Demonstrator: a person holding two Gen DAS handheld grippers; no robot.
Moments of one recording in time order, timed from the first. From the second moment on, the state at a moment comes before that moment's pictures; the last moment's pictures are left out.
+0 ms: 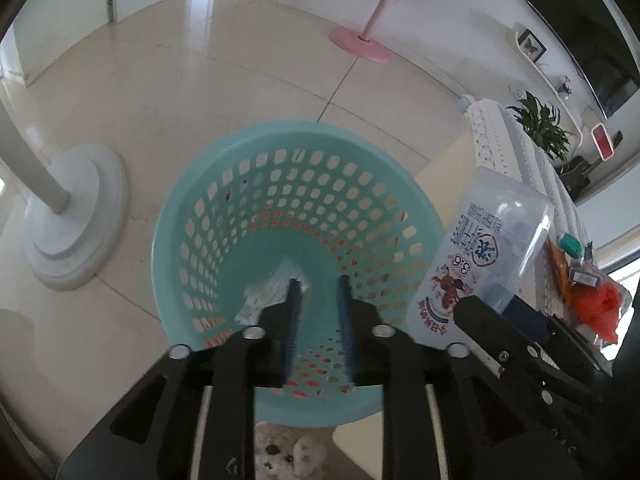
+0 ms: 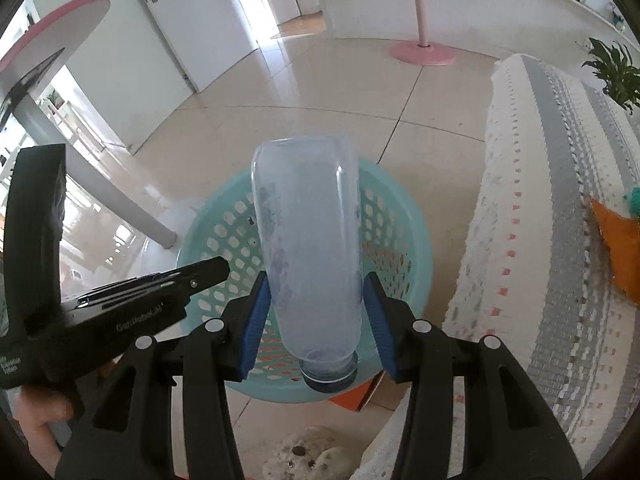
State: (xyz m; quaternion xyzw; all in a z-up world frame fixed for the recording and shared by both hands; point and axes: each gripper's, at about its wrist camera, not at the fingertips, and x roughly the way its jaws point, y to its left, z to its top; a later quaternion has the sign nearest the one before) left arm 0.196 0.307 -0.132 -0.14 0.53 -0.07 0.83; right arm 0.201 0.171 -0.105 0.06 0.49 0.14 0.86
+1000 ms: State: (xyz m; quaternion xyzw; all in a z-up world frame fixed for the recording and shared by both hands) left arm 0.107 0.024 0.004 -0.05 0.34 -0.31 0.89; right arm 0.031 -0.113 0.042 0.05 0.31 -0.08 0.94
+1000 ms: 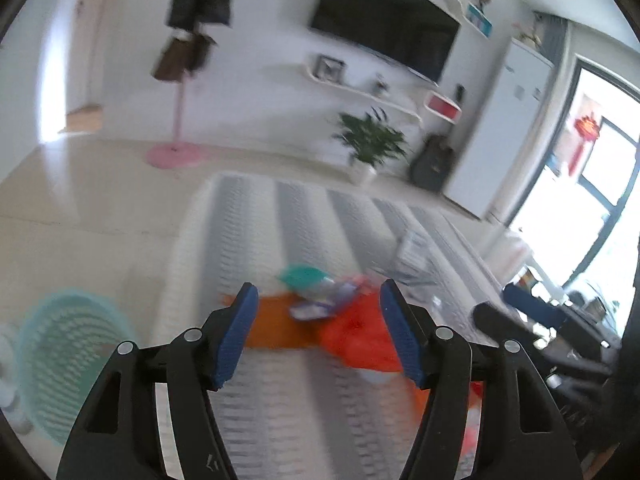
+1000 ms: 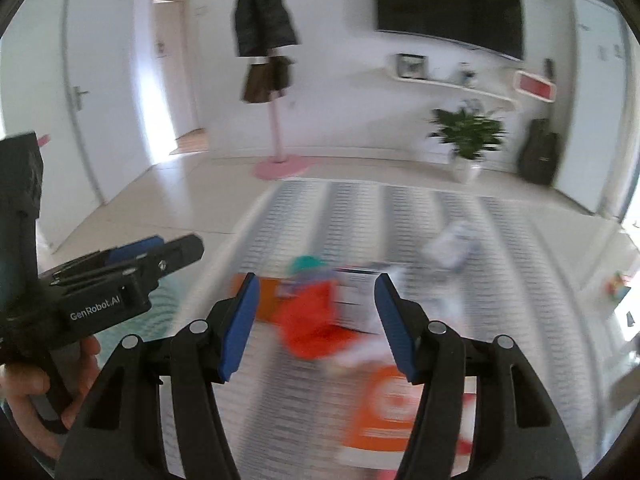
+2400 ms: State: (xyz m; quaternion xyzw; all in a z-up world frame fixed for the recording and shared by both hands) left arm 0.142 -0.027 -0.048 -0.05 0.42 -0.32 0.84; right arm -0.031 -0.224 -0.051 0.13 0.43 -0.19 0.87
